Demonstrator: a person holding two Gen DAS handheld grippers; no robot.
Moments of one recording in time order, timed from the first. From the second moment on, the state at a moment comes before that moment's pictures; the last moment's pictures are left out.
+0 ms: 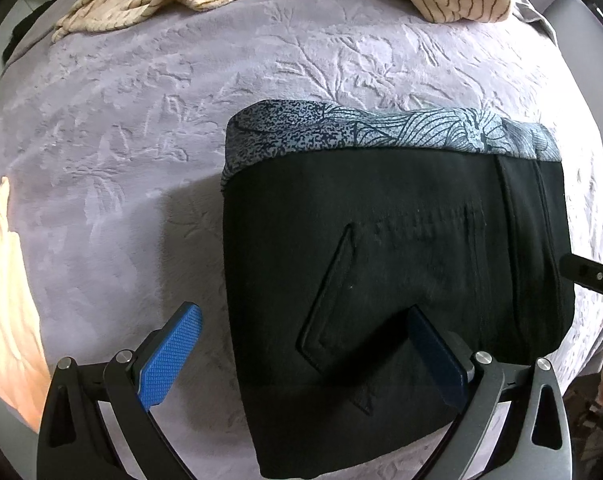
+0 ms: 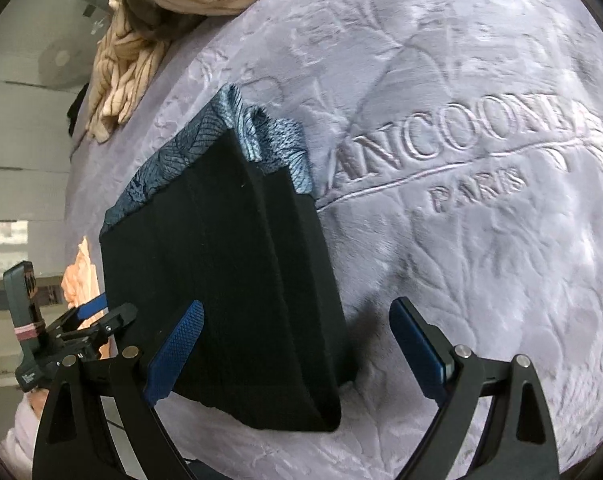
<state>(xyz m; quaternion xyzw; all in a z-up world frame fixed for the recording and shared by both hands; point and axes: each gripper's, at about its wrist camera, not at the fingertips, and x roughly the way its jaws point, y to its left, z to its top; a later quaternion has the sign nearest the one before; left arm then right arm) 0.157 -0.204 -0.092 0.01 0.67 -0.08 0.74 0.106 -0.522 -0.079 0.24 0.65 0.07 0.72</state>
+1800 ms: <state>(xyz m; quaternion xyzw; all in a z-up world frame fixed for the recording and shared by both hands) 0.120 -0.159 -0.064 -0.12 0.63 -0.16 0.75 0.108 -0.523 -0.069 0.35 0.63 0.23 0.65</state>
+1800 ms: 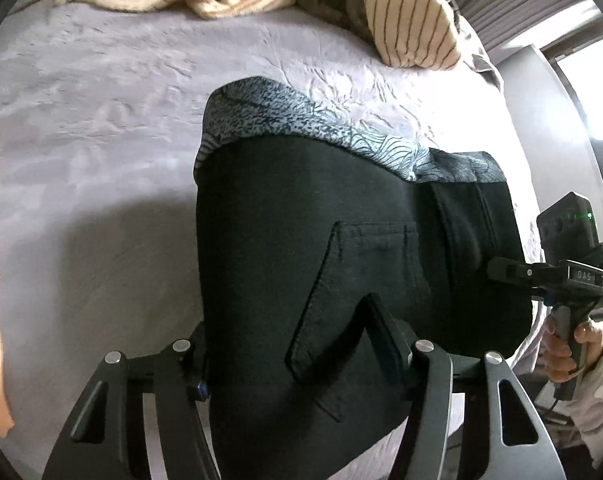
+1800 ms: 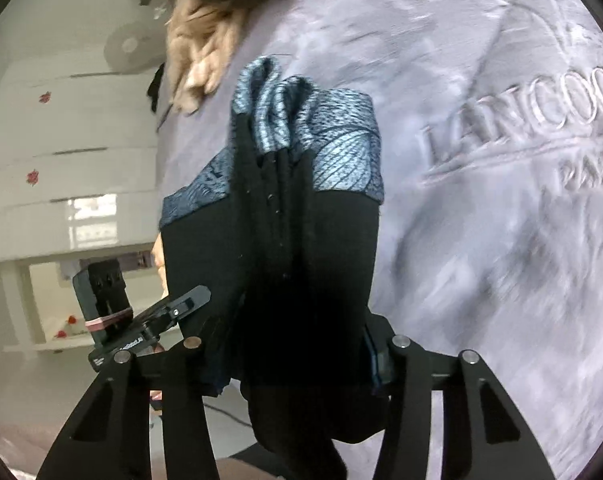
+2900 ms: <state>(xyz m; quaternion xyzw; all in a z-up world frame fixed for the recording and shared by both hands) 0.042 0.041 -0.037 -0.10 0.56 -0.04 0.82 0.006 -0.351 -0.043 0.21 0.62 0.14 0.75</state>
